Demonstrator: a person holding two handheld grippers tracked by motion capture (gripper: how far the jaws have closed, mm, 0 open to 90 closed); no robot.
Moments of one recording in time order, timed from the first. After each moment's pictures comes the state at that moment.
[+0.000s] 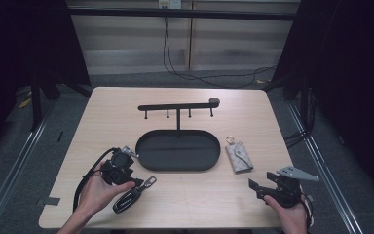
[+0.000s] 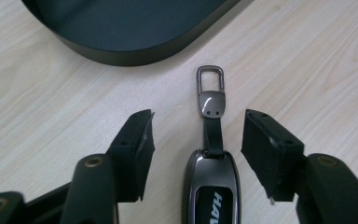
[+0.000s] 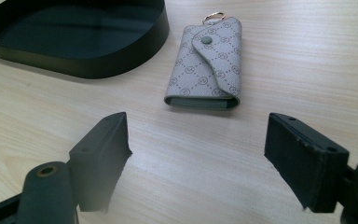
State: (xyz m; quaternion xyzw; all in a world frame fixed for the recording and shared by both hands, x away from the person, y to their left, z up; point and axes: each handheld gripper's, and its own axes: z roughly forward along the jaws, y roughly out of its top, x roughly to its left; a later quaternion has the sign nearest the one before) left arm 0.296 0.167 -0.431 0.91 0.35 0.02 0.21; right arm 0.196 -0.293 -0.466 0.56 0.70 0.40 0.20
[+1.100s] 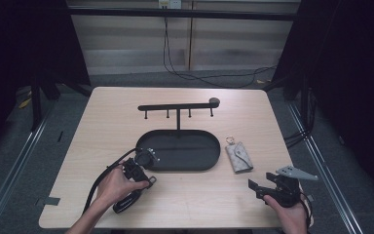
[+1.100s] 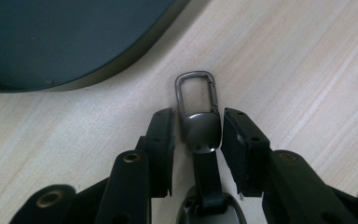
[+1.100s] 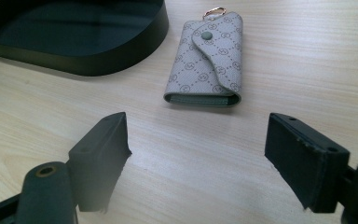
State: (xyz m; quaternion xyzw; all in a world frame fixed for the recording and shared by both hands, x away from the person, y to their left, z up) left arm 0.320 0.121 -0.464 0.95 0.29 -0.02 0.11; right arm 0.197 -0.293 -0.468 0.56 0.70 0.39 0.19
